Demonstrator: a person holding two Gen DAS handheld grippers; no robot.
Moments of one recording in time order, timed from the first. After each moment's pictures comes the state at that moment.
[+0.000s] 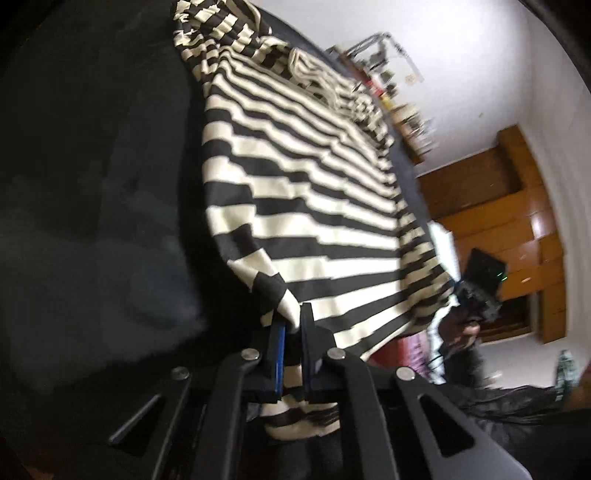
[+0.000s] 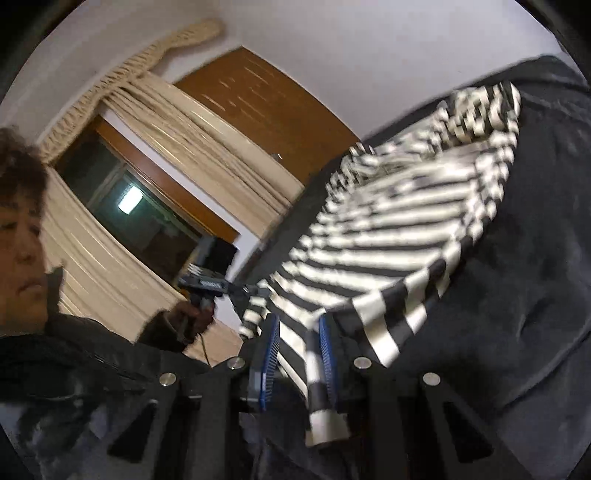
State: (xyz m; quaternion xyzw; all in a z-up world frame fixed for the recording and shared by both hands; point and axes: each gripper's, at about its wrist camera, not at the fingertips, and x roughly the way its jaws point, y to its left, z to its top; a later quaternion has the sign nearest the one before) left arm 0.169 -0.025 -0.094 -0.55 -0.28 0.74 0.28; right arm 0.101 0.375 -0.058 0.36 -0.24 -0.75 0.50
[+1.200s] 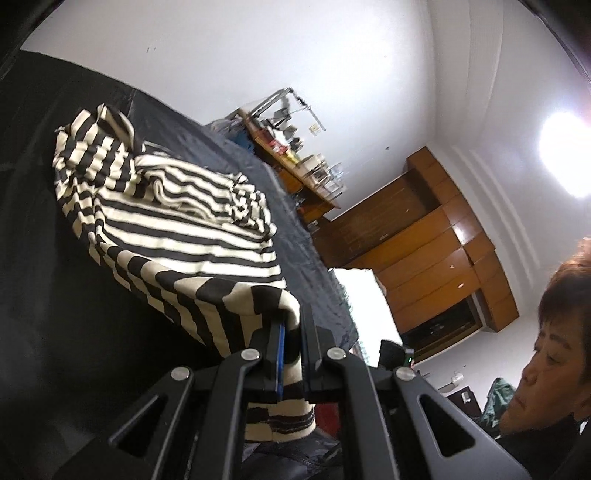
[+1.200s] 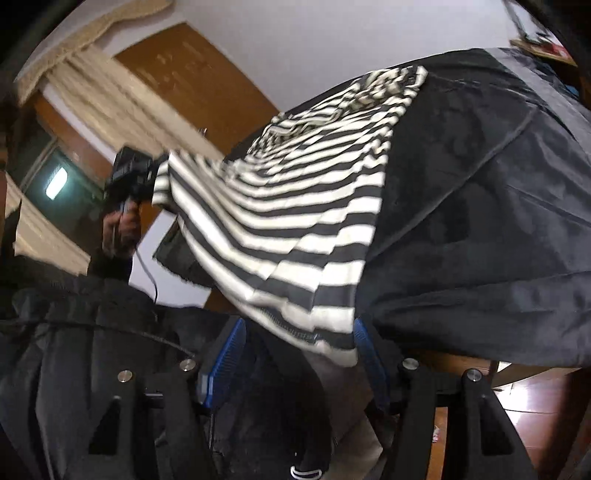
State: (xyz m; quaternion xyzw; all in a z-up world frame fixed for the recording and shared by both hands) left arm 0.121 -0.017 0.011 -0.39 -0.31 0.77 0.39; right arm 0.170 0.409 -0.084 0.46 -0.15 -0.79 0.37
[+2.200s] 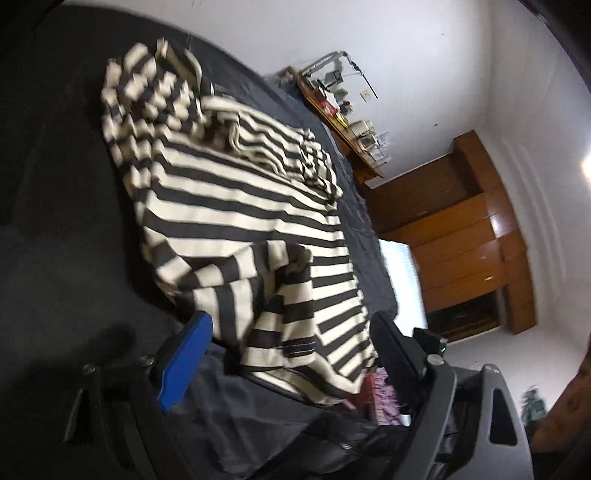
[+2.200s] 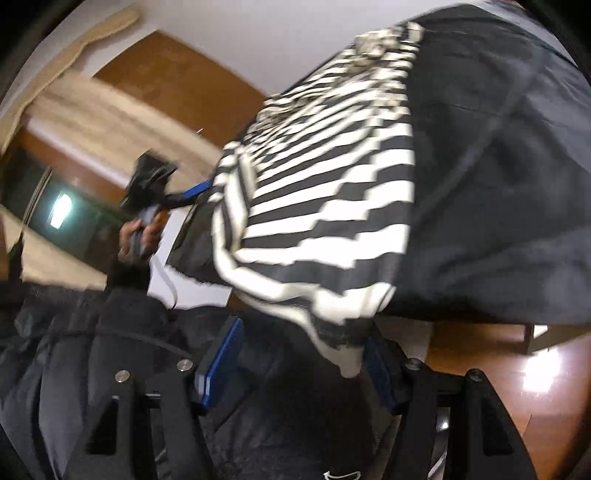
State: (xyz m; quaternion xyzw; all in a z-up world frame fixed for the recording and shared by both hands) left arm 0.084 -0.018 -0.064 -0.52 -0.29 0.73 0.34; right arm 0.168 0.378 -0.108 0.49 -0.21 -0.76 0.37
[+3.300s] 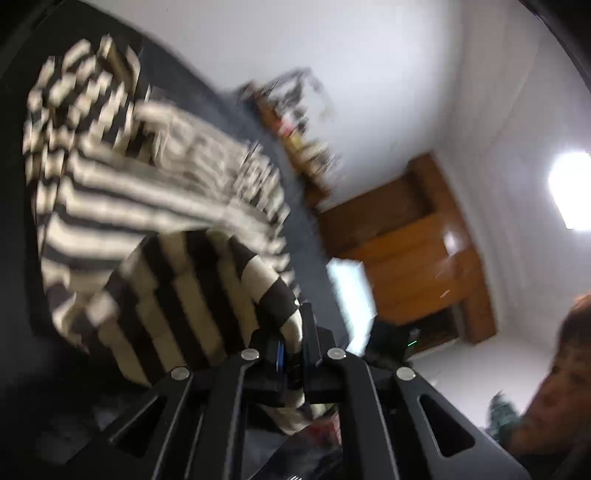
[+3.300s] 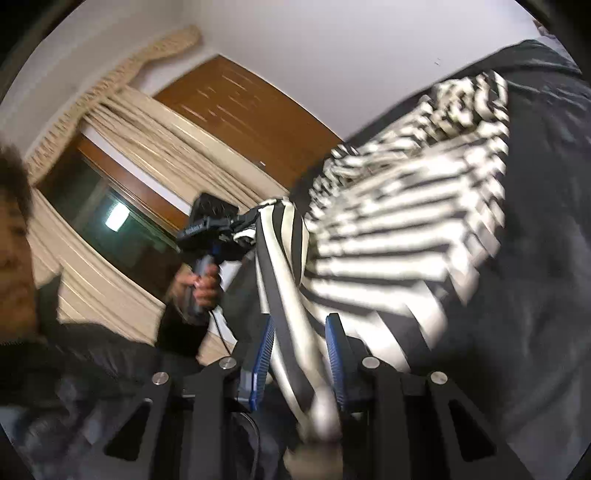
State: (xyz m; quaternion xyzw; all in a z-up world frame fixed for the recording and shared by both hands) left arm 0.070 -0.004 -0.041 -0.40 -0.38 0.73 0.41; right arm 0.078 0.358 -0.077 0.38 -0.26 -0.75 0.46
